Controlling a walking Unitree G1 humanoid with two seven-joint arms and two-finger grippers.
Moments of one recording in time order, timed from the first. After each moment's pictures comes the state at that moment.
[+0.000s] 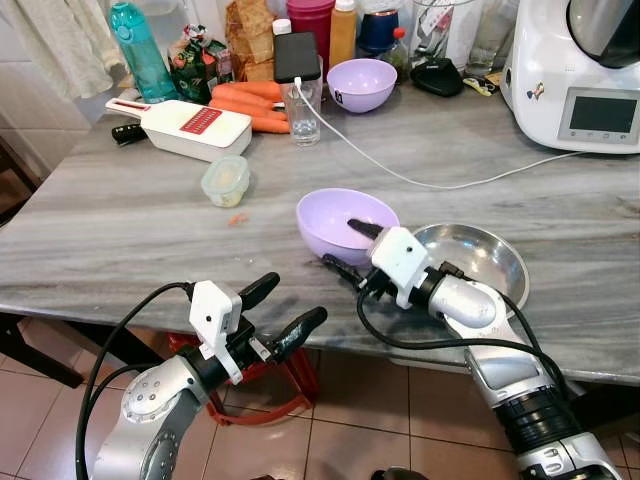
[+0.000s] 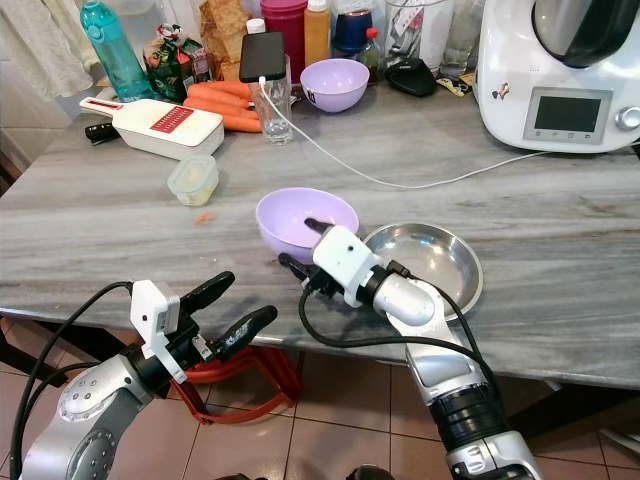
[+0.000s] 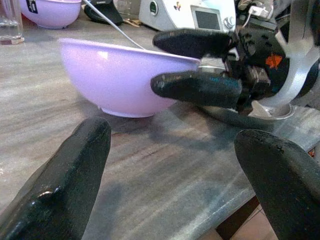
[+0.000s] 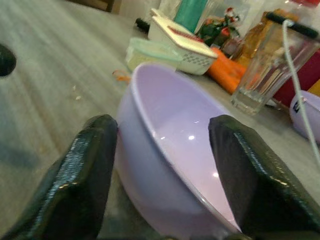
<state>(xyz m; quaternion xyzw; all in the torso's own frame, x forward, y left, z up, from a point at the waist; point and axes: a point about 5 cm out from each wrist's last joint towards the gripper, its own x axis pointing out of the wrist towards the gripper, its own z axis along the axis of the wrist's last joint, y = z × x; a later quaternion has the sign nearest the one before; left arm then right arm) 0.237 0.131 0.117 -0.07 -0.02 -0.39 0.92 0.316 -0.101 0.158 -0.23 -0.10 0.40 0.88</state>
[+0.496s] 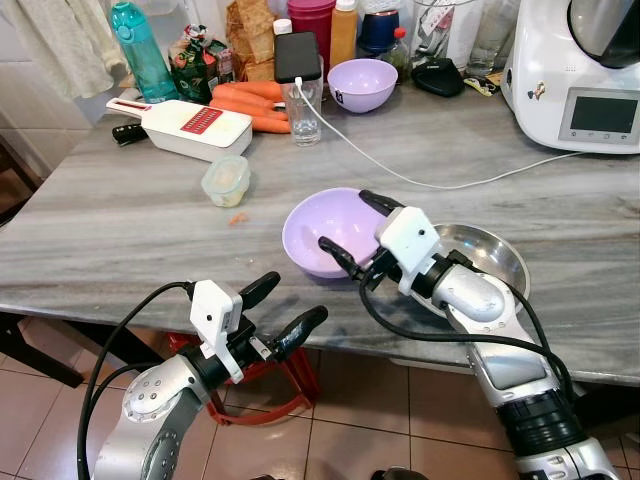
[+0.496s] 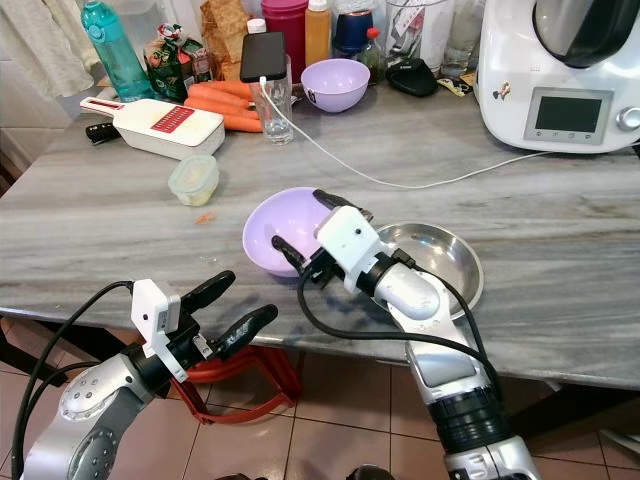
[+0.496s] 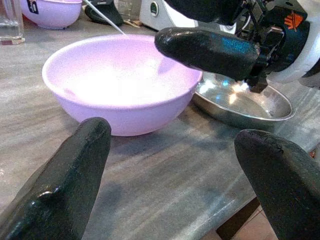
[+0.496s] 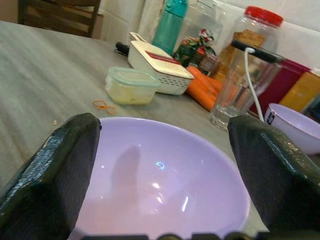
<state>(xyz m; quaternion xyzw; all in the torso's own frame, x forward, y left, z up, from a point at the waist) 0.238 0.131 0.116 -0.08 -0.02 -0.39 0.92 0.311 -0.100 0.179 -0.19 -0.12 0.37 0.90</state>
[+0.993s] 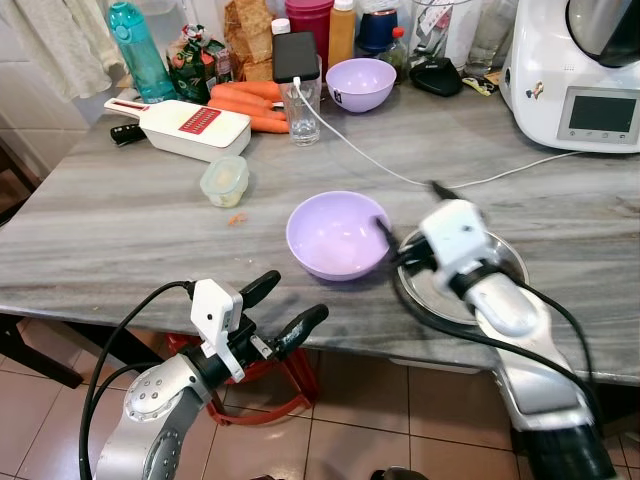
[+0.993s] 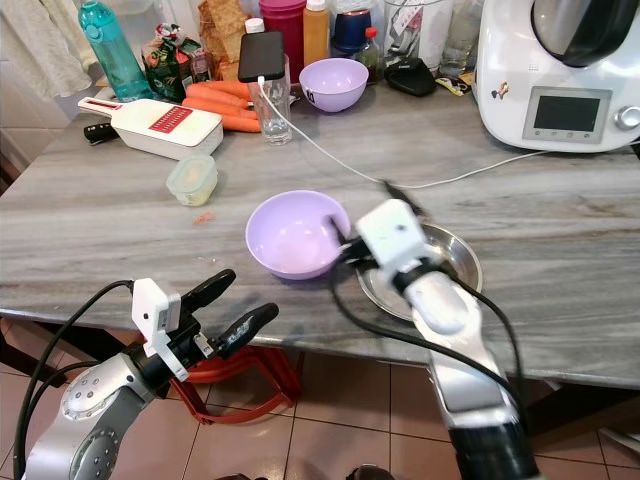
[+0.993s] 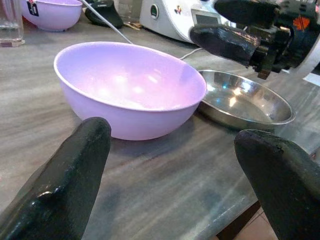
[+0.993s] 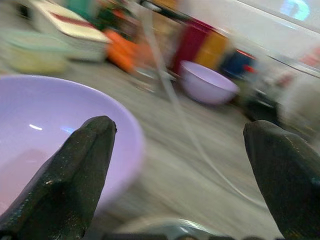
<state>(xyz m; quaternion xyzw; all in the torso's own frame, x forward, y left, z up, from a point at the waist) 0.239 0.130 0.118 -0.08 -0.02 -0.39 0.92 0.301 -0.147 0.183 -0.23 -0.10 0.15 0.96</state>
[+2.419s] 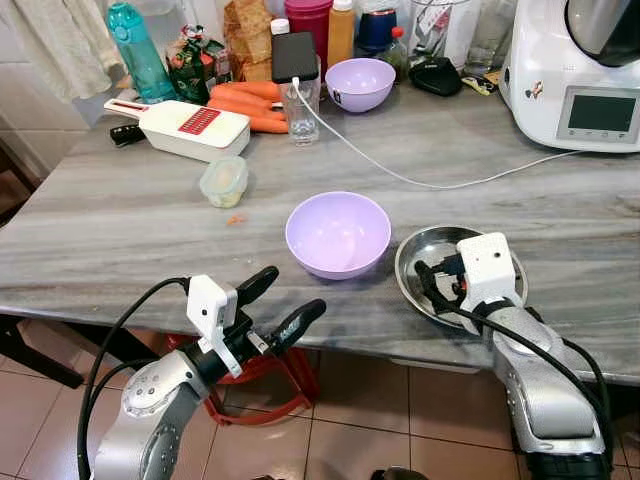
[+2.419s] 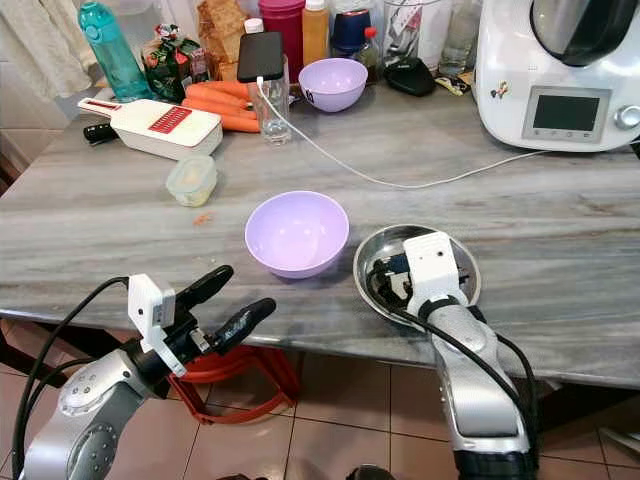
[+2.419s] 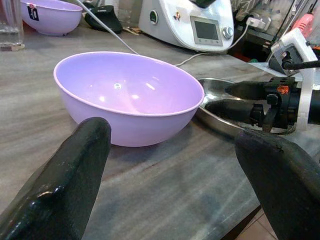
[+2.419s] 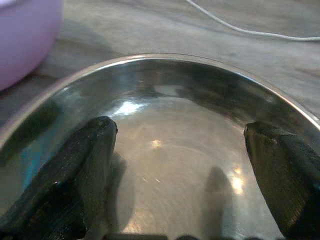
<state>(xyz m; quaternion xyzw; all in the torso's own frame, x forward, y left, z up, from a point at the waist) 0.242 0.133 0.120 -0.09 -0.03 -0.39 0.91 0.290 -0.172 0.139 -0.12 0.12 0.07 0.98</state>
